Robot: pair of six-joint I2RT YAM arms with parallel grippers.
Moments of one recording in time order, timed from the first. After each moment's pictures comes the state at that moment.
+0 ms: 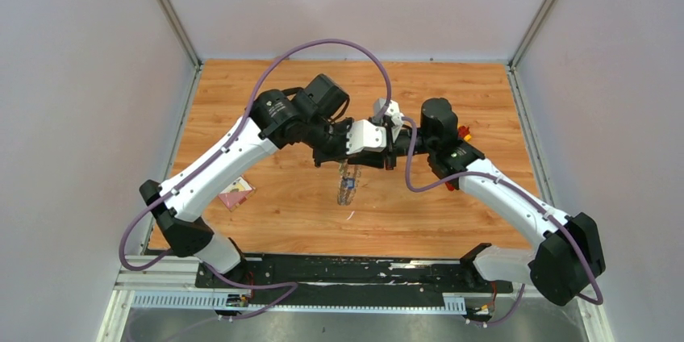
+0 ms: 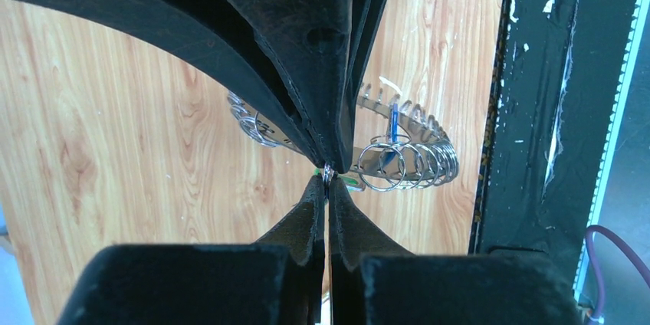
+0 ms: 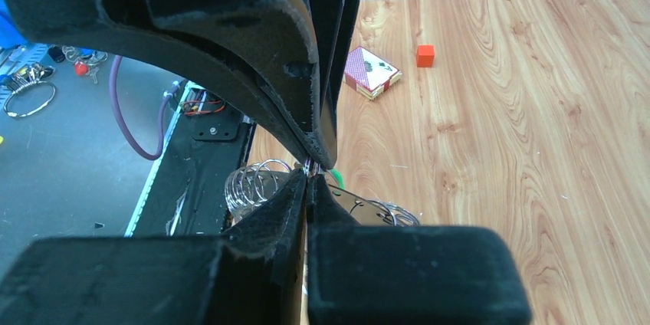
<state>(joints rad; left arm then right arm) -0.90 1.55 1.83 -1.27 0.29 0.65 0.58 1.24 0.93 0.18 -1.05 -0.05</state>
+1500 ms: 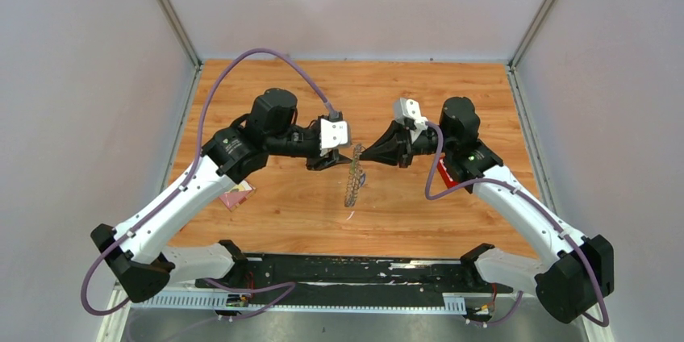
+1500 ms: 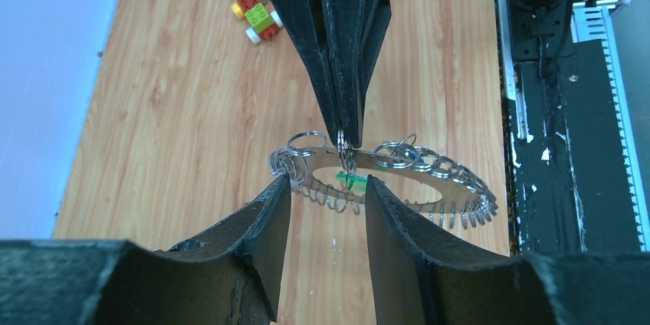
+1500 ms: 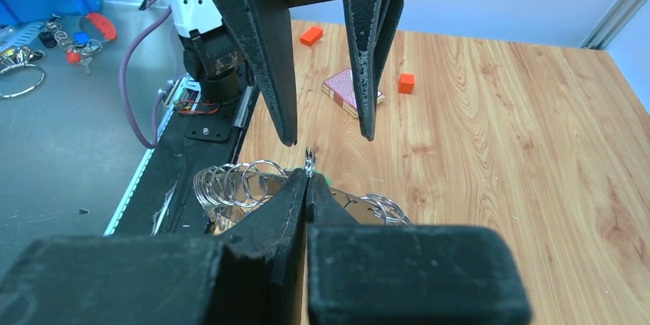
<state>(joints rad) -0.77 1.17 1.32 -0.62 0.58 0.56 0.50 1.13 0.92 0.16 -1.14 -0.12</state>
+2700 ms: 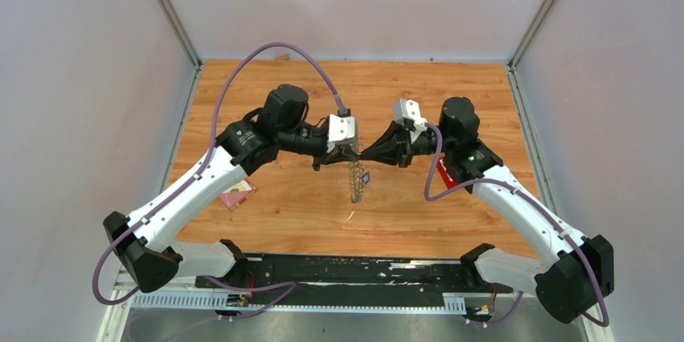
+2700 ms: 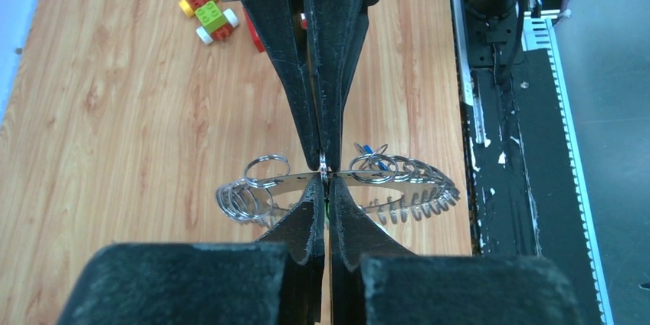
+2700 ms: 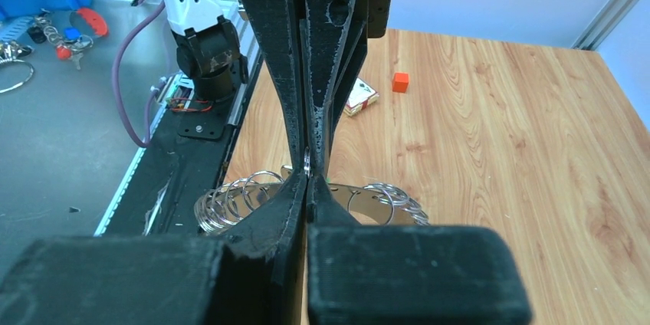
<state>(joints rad) -0.76 1.25 1.33 -0.62 0.70 0.51 0.50 1.13 0.92 0.15 -1.14 -0.13</state>
